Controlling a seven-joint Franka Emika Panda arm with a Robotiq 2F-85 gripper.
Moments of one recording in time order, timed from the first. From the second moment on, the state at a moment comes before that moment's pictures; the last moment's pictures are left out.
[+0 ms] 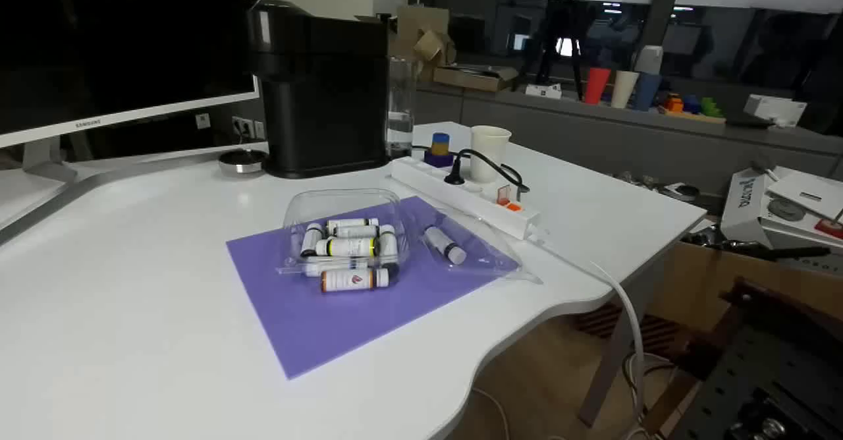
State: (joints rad) arm -0.15 -0.61 -0.11 -2.37 -0.19 1.89 -0.14
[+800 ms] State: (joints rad) arm -0.15 -0.61 -0.12 -2.37 -0.19 1.90 -0.14
